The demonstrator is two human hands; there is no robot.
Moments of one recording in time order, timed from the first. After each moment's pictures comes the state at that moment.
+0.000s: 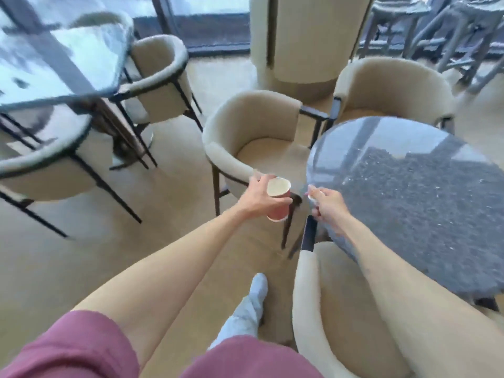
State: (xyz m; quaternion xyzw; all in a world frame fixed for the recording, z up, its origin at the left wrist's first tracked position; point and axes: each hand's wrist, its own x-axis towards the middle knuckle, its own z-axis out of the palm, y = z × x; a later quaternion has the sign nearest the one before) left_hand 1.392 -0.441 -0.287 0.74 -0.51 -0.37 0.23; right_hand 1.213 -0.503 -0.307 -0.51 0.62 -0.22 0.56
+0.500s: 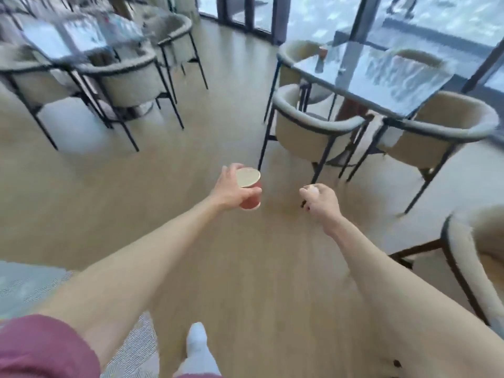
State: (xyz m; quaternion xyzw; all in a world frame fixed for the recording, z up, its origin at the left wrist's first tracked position) left_hand 1.676 0.108 -0.217 0.90 -0.03 -0.11 0.41; right_hand 1.631 -0.114 -0.243 -0.80 0.24 0.00 0.54
